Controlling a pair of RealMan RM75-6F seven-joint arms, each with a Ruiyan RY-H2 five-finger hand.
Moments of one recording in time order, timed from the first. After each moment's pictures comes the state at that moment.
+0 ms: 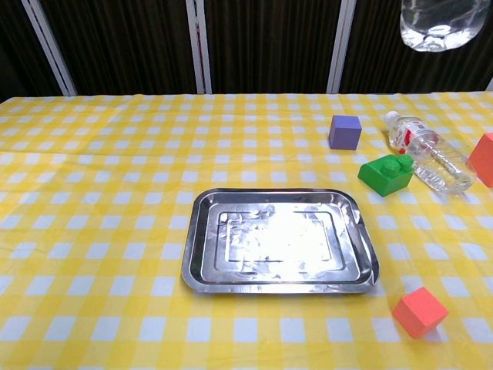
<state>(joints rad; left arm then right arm) -0.07 -1.06 0.00 -1.72 1.49 1.45 0.01 0.77 -0.33 0.67 -2.35 -0.58 0.60 0.21</state>
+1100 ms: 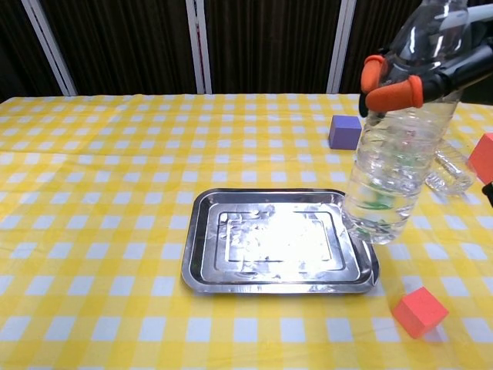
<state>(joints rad) -0.07 -1.07 0.00 -1.72 1.48 1.44 0.06 0.54 -0.99 0.32 -2.18 -1.01 0.83 0.39</state>
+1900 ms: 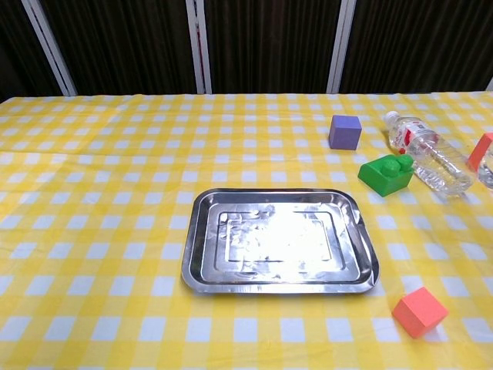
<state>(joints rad) -0.07 -1.09 0.00 -1.73 1.47 1.44 0.11 0.36 -0.77 0.29 -1.88 -1.50 0.85 1.03</state>
